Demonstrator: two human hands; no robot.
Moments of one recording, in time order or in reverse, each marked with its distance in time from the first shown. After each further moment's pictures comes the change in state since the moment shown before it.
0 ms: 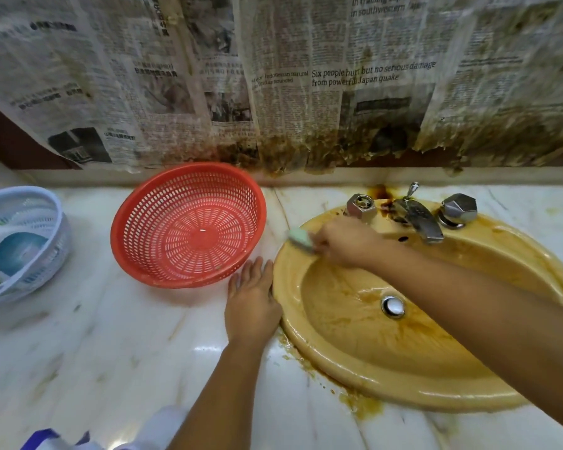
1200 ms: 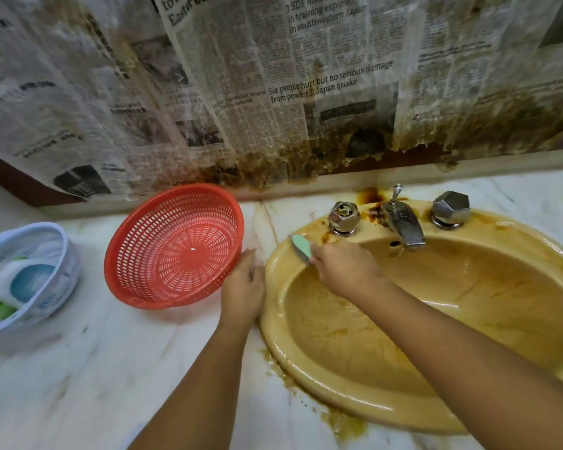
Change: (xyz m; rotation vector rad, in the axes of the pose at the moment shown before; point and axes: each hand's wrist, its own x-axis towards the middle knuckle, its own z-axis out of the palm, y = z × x) left_hand 0.043 0.041 -0.023 -0.467 0.118 -0.210; right_hand -0.034 0.016 0.025 0.228 0.122 0.136
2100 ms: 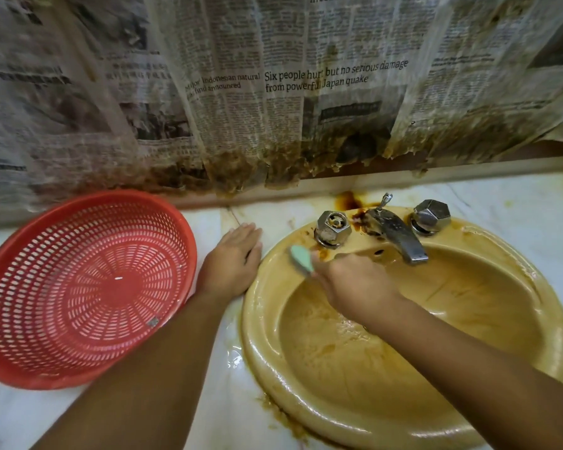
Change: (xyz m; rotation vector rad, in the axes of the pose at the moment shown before) left_hand 0.126 -0.015 0.025 0.289 -0.256 0.542; right_hand 0.008 -0.006 -0.006 -0.147 -0.109 0.153
